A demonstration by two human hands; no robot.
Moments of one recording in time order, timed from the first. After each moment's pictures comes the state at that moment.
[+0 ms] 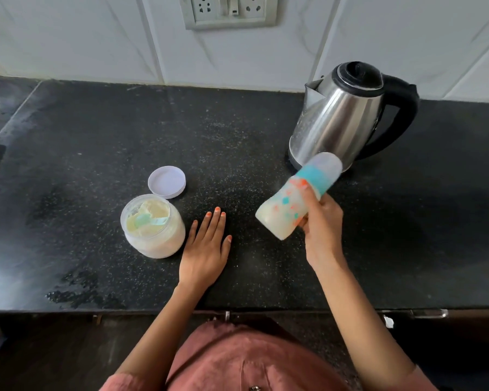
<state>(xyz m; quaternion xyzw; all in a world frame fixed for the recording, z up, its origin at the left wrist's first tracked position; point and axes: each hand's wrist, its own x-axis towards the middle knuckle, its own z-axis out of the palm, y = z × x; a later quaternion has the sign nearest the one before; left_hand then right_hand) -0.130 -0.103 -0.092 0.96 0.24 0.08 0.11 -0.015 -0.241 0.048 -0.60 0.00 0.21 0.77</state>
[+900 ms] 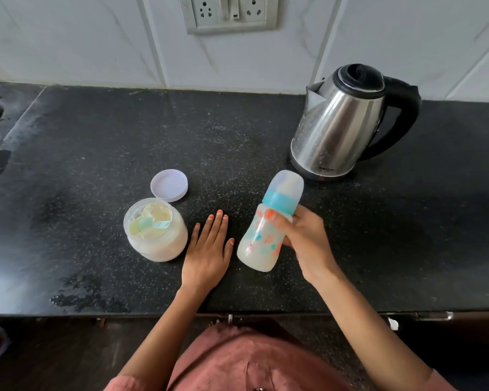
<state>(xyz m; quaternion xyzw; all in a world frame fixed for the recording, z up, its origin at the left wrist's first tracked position) -0.130 -0.103 -0.091 0.96 0.23 0.09 0.10 -0.034 -0.239 0.048 -0.66 -0.09 0.30 0.68</state>
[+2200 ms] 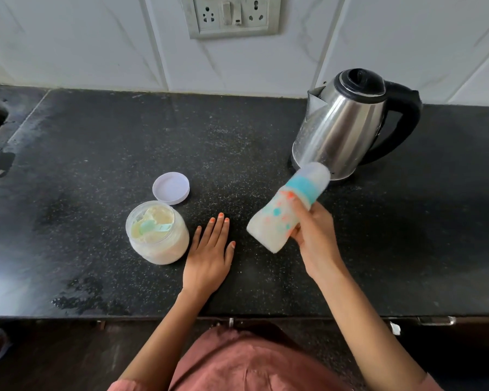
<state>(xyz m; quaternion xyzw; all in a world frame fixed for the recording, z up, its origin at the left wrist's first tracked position) -0.129 -0.103 -0.091 0.96 0.24 0.08 0.10 -0.021 -0.236 0.049 -0.60 -0.01 0.27 0.75</state>
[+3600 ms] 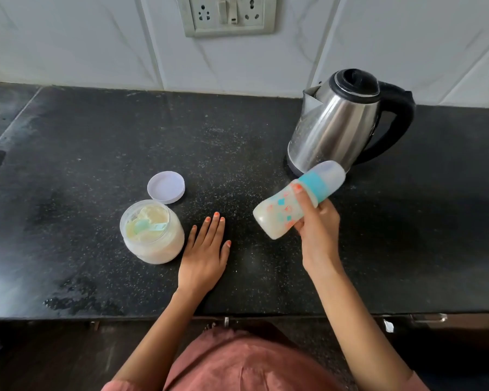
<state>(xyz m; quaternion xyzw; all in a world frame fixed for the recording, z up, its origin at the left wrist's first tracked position) -0.129 -0.103 -0.091 0.96 0.24 0.08 0.12 -0.016 -0.239 0.046 -0.60 0.02 0.21 0.77</state>
